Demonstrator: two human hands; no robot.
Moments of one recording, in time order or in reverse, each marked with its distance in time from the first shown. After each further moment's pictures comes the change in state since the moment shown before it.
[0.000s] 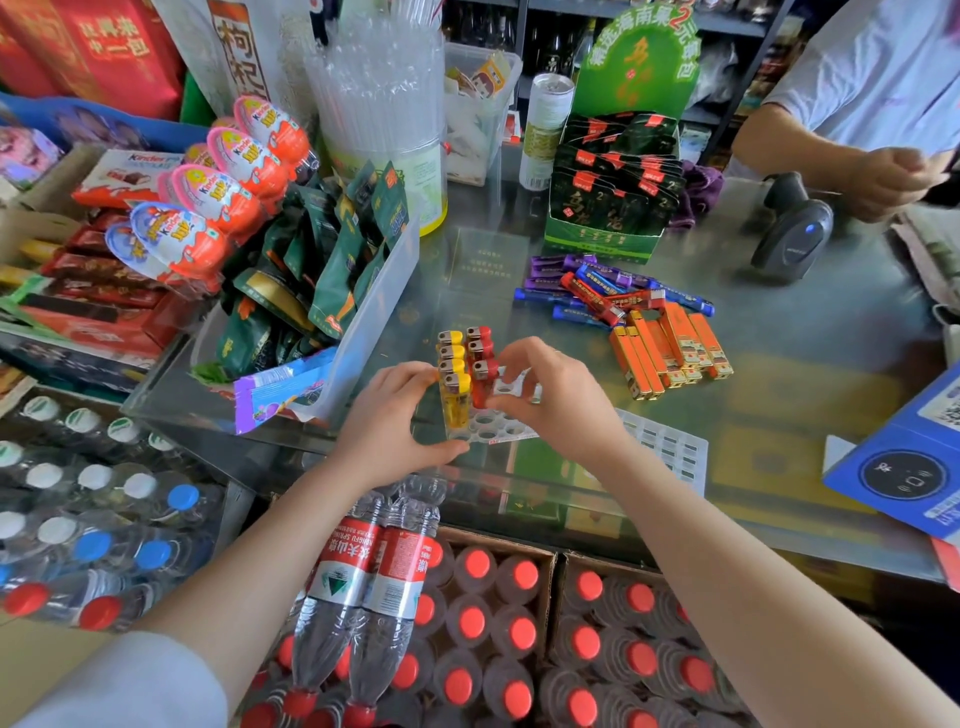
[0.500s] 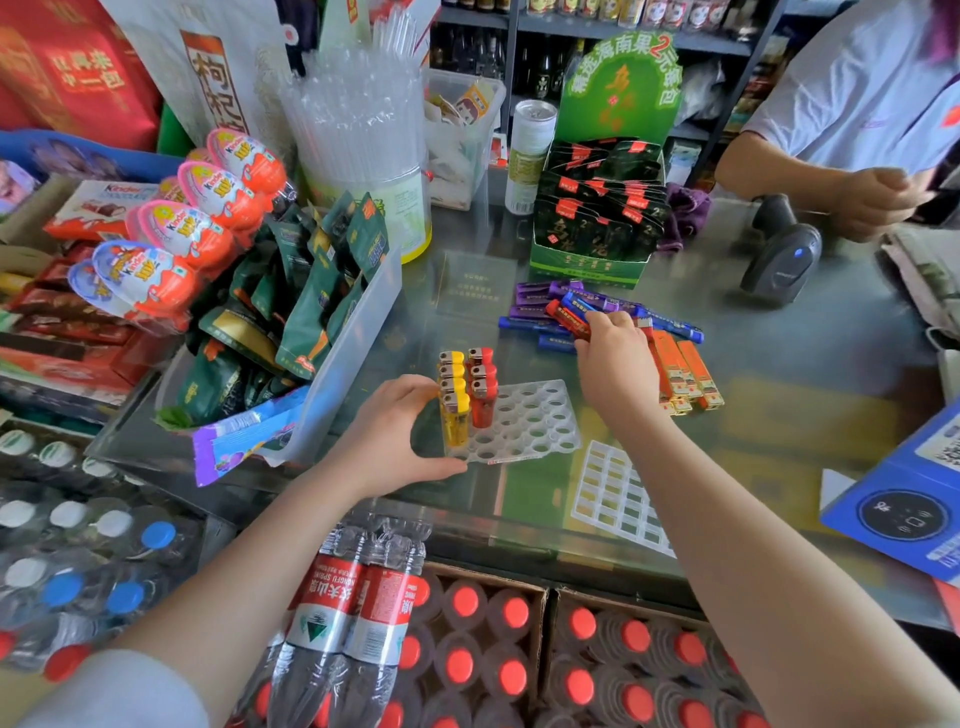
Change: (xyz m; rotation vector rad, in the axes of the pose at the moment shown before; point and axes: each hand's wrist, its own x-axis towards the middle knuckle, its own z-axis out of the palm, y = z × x) left_hand 0.033 0.005 0.000 -0.073 -0.123 -0.013; right_hand 0.059 0.062 -0.039 -0.414 0.170 0.466
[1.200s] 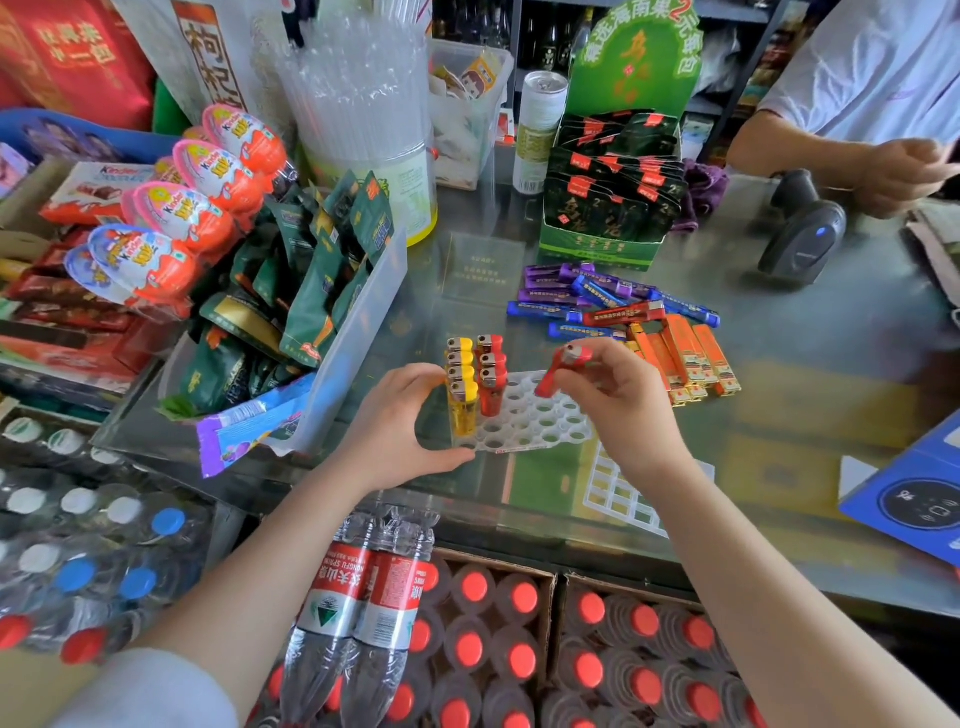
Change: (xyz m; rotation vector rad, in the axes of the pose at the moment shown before) left_hand -0.004 -0.004 0.004 -0.024 0.066 0.046; right_hand -0.075 -0.006 -0.018 0.957 -0.147 -0.146
